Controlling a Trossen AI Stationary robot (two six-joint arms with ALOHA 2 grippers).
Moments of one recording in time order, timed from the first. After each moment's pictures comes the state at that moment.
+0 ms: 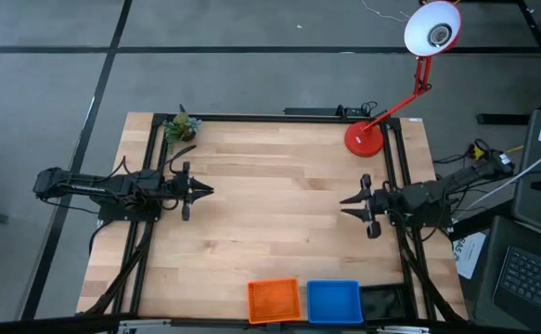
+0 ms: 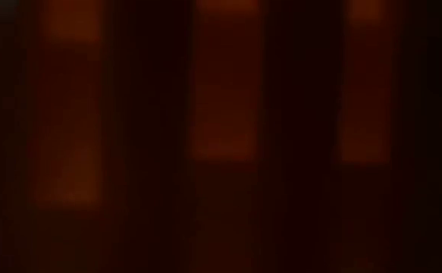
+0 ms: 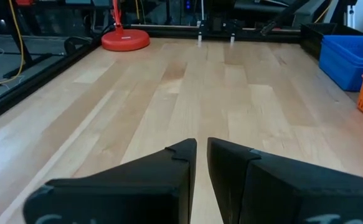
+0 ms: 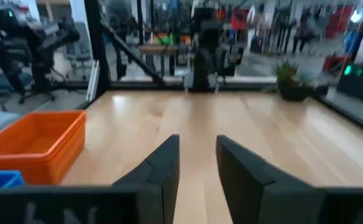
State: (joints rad) left arm -0.02 0.22 0.01 0.05 -0.17 -0.04; right arm 0.41 0.38 0.02 0.33 0.36 0.04
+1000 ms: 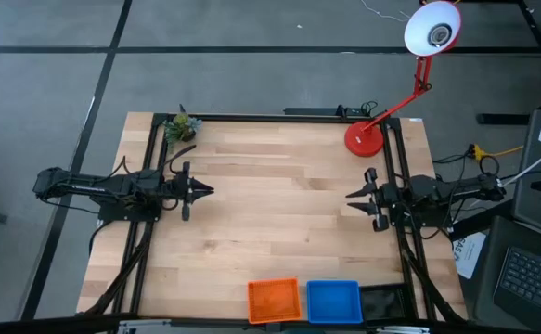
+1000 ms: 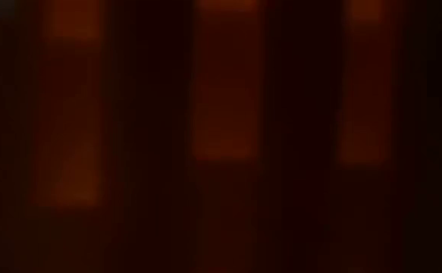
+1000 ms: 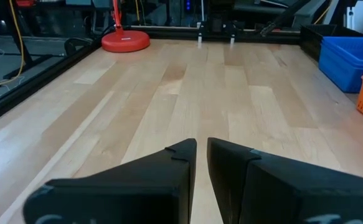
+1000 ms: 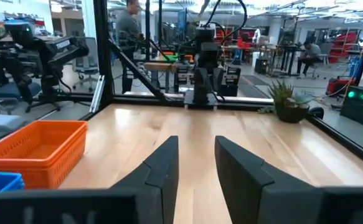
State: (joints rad) left arm -0.02 0.22 0.01 0.06 -0.17 -0.04; right arm 0.19 0.01 0.01 0.04 0.09 -0.03
